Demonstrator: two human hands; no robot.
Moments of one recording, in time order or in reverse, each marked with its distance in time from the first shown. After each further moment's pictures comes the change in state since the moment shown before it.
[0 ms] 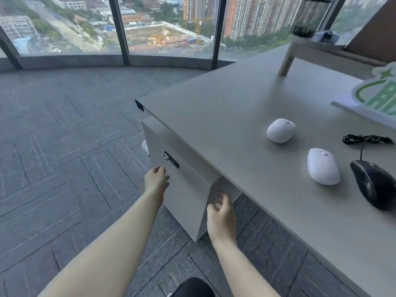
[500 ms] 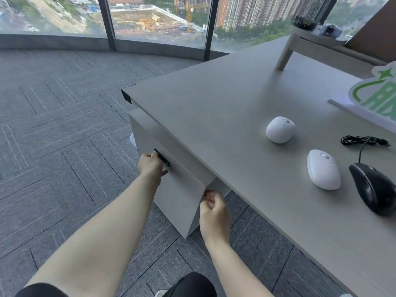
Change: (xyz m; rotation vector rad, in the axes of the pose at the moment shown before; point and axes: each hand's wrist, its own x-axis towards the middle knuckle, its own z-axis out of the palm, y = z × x) left_hand 0.070 0.005 0.031 -0.062 0.091 -0.087; right_hand 0.016 0.001 0.008 -0.069 0.069 -0.069
